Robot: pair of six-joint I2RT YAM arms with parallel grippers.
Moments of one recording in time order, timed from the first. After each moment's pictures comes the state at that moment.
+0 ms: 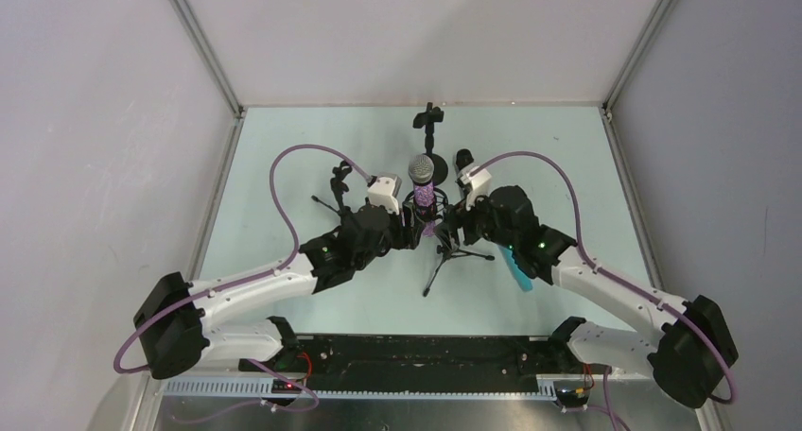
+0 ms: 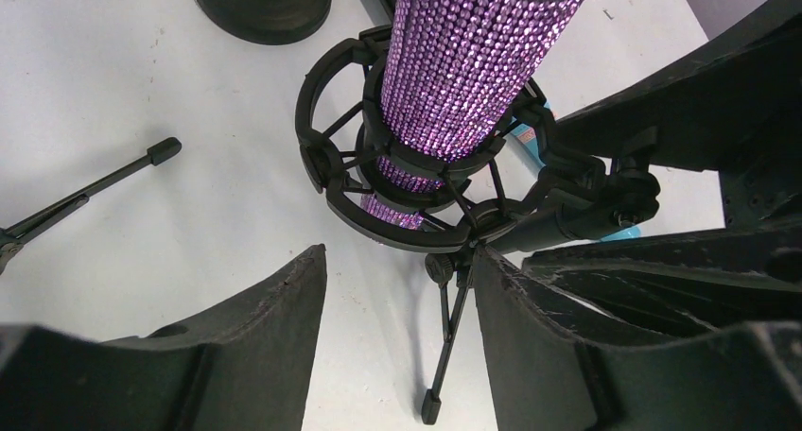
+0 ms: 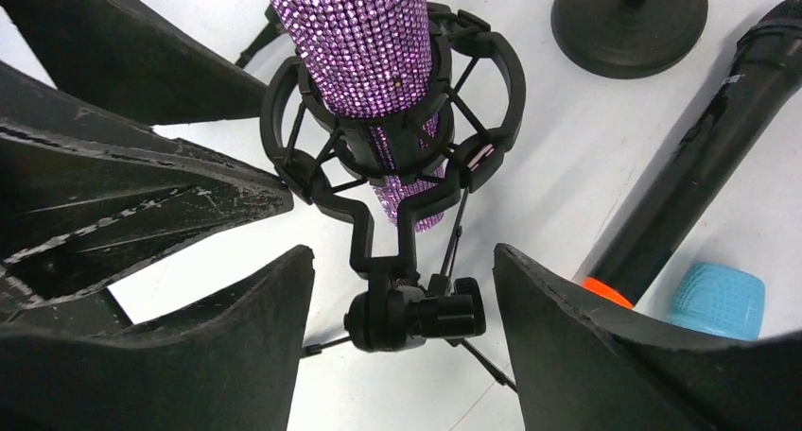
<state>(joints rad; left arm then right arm) -0.95 1.19 0.73 0.04 -0.35 -0.51 0.71 1.08 0.71 -0.02 -0.12 0.15</state>
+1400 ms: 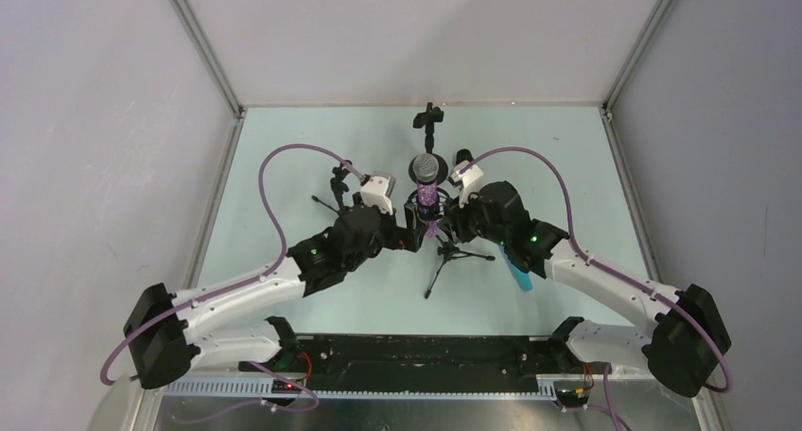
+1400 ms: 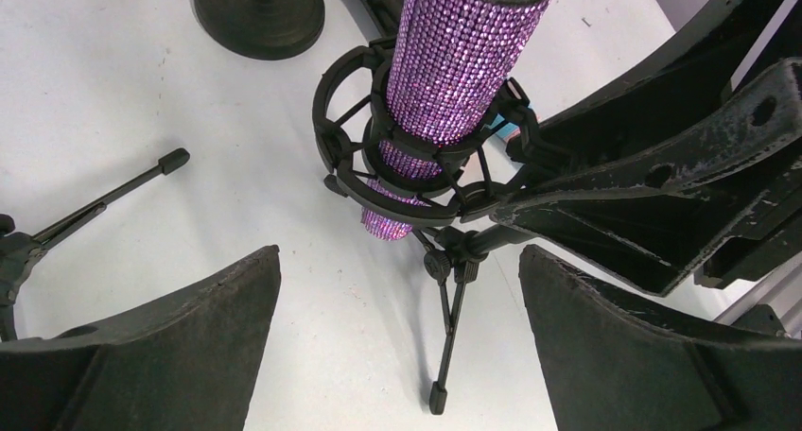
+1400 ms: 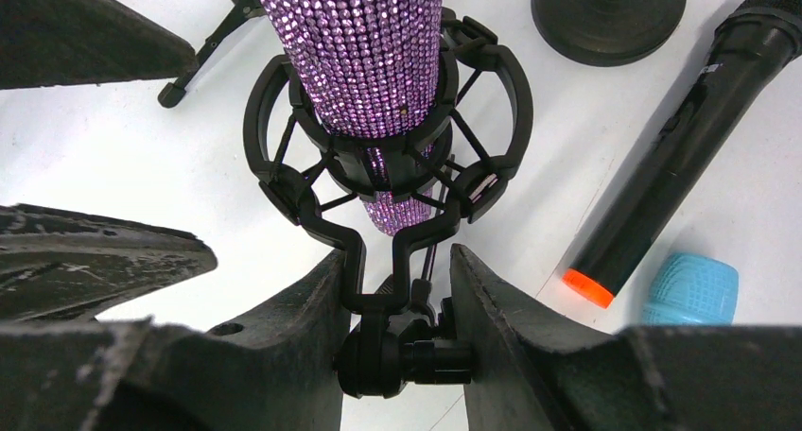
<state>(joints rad) -0.95 1.11 0.73 0.00 -0.33 -0.49 0.74 1.16 0.79 -0.09 -0.03 0.12</state>
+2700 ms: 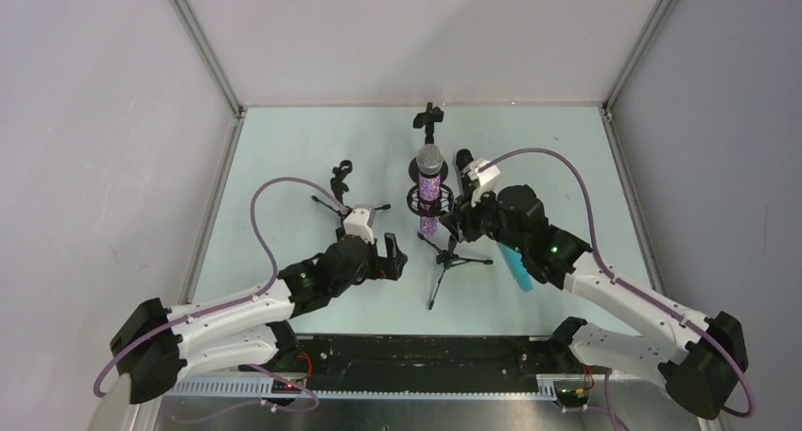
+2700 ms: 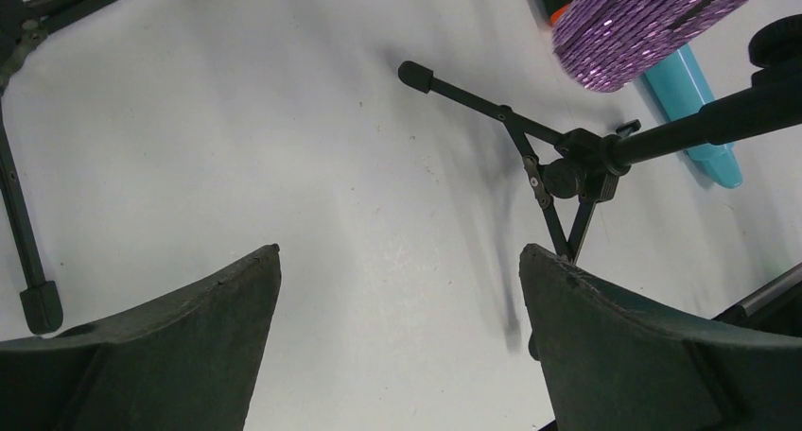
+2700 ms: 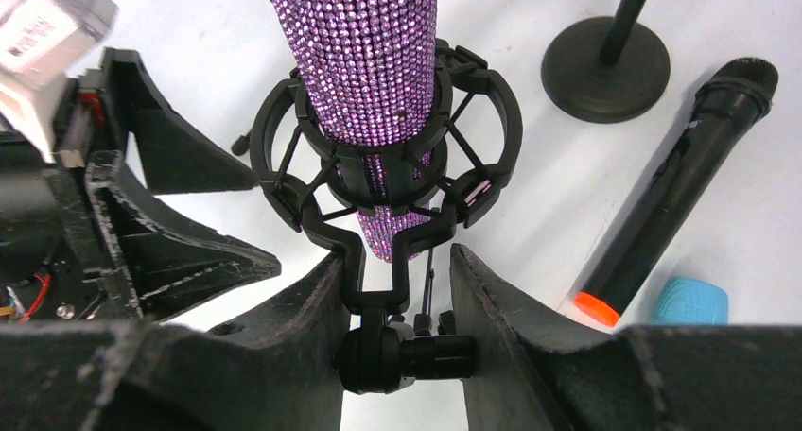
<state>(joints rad) -0.95 0.98 0.47 -0.05 -0.34 -0.64 0.76 1.02 0.79 -0.10 -0.03 0.17</state>
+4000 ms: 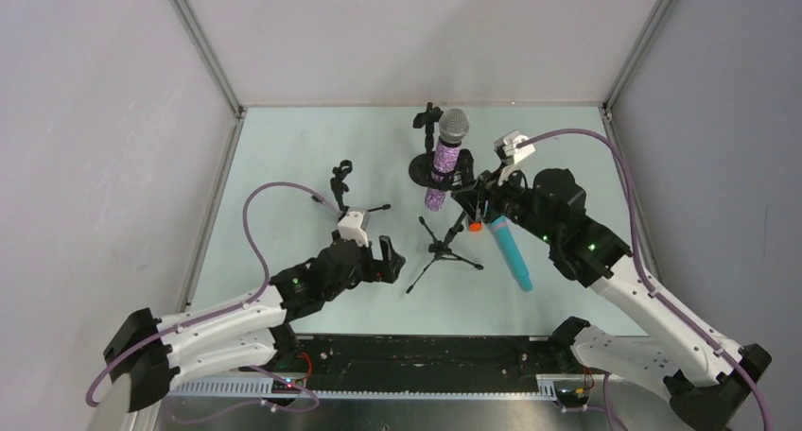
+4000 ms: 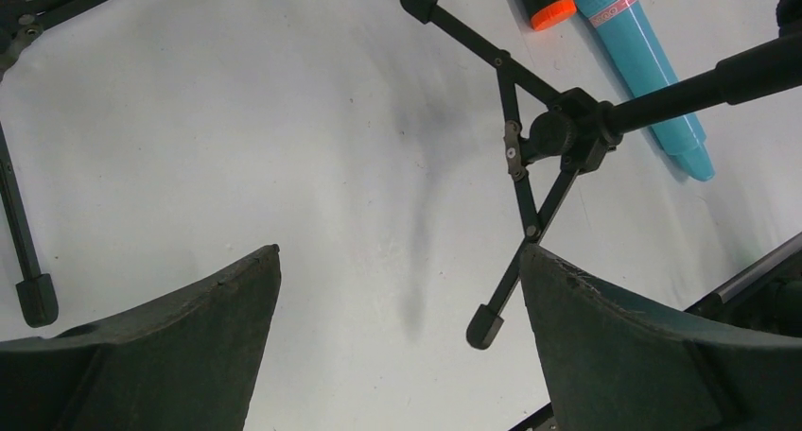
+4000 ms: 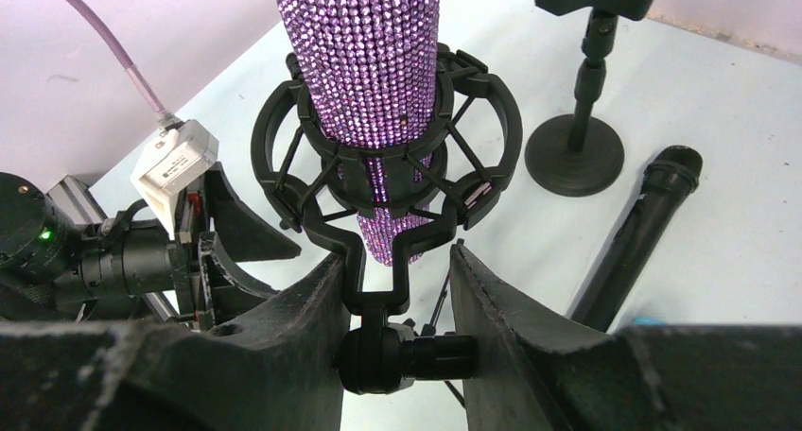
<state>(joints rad) -0.95 0.90 0.43 -0.05 -0.32 -0.65 0.71 0.92 0.99 -0.23 -0.06 0.20</state>
